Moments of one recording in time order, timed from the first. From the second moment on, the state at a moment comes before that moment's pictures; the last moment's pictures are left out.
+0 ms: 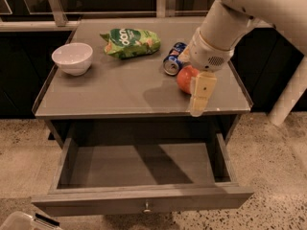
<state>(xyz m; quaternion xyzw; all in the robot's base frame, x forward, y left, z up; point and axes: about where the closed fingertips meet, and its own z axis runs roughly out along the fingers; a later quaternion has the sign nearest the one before) 0.548 -0.108 0.884 -0.72 0.68 0.04 0.16</state>
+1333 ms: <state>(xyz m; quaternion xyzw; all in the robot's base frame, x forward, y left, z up) 0.633 -0.162 0.908 -0.67 0.71 0.03 0.19</state>
